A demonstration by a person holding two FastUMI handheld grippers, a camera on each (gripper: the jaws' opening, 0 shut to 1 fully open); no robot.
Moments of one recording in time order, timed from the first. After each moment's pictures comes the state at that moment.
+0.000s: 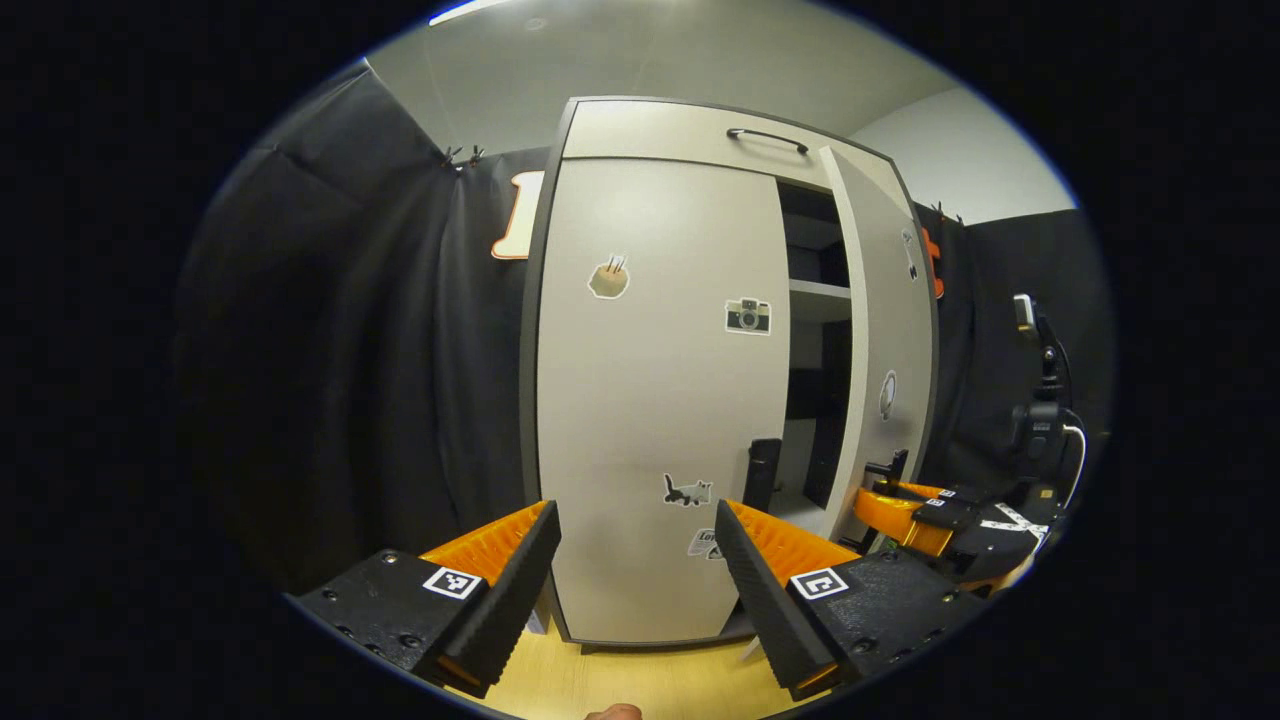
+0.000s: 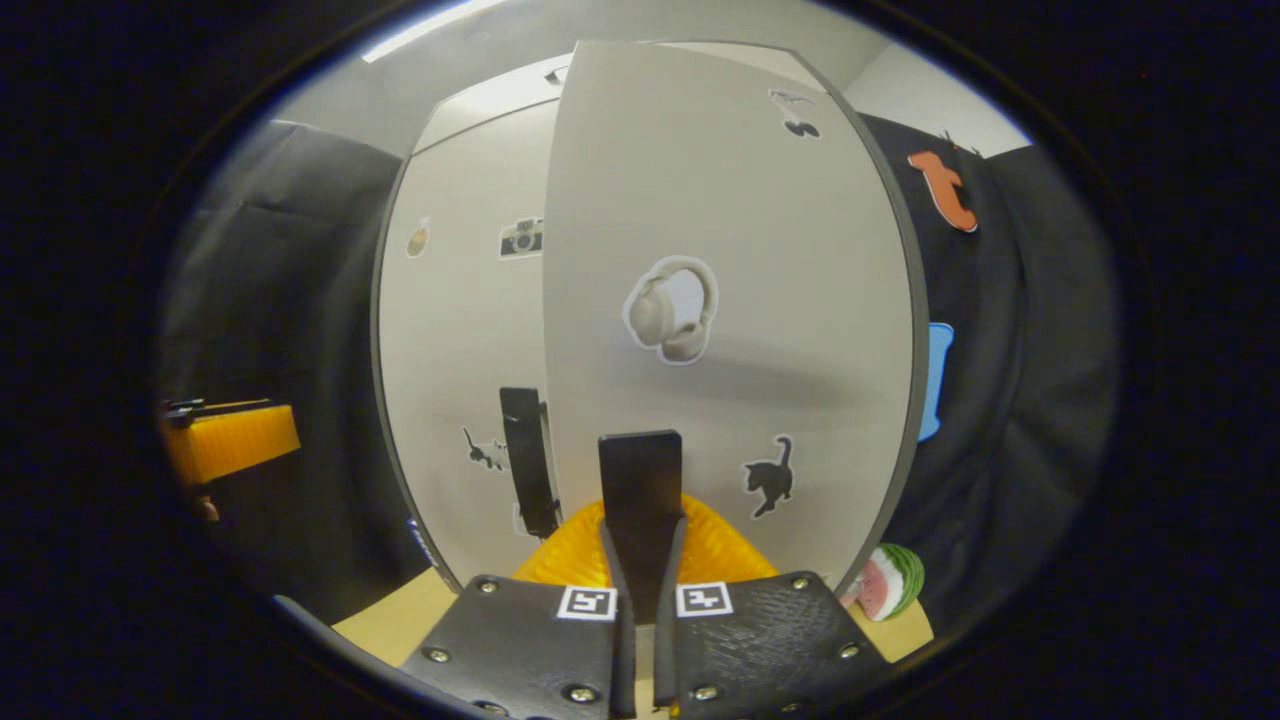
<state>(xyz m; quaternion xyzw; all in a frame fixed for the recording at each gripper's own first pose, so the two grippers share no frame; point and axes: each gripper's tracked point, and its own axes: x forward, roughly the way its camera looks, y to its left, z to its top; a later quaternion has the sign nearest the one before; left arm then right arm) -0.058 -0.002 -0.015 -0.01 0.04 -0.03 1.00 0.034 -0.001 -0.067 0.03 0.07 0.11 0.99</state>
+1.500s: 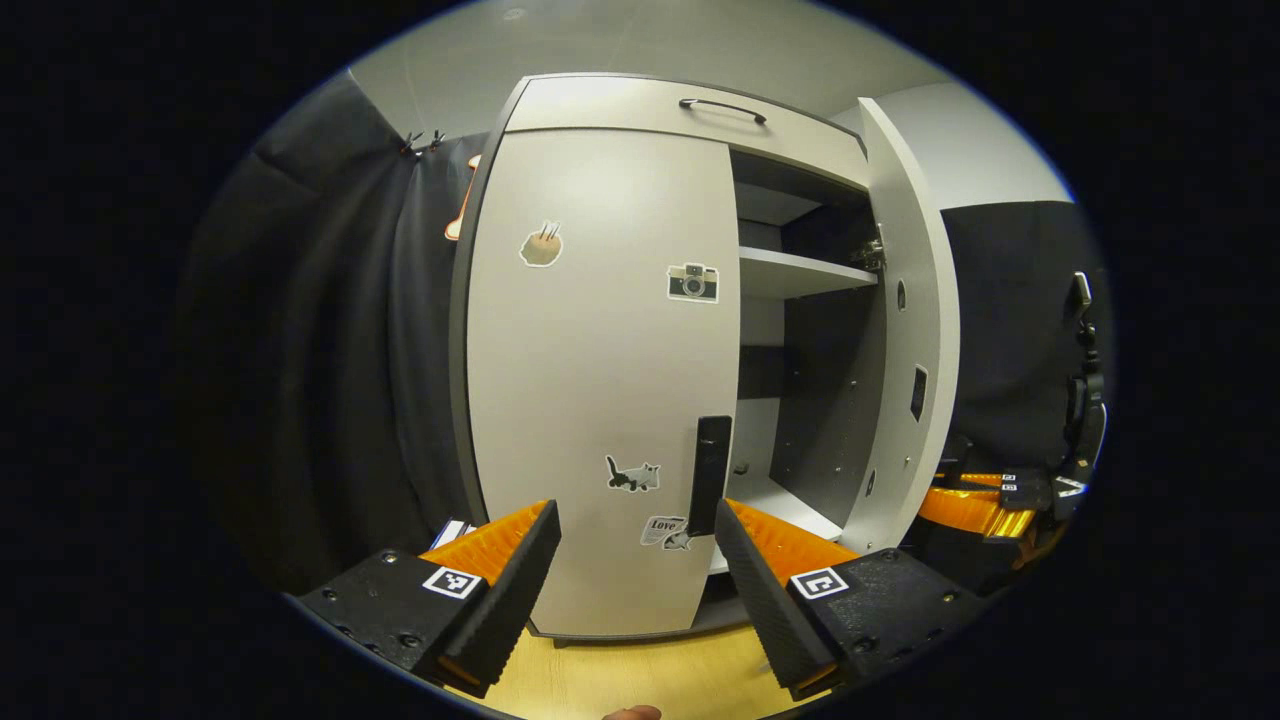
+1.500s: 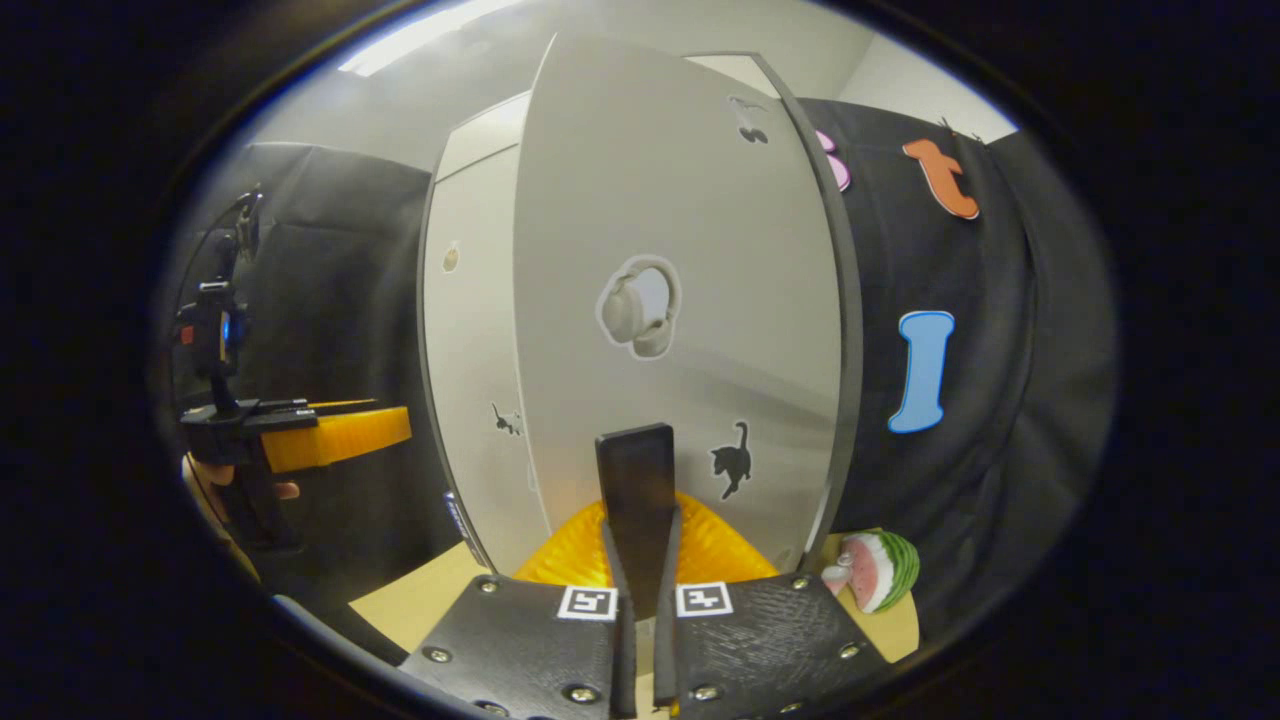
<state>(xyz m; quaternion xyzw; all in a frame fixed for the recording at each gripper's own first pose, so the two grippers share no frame) -0.044 -0.044 -0.035 0.00 0.07 -0.08 0.99 0.006 -0.033 -0.066 0.04 0.07 0.16 0.98</state>
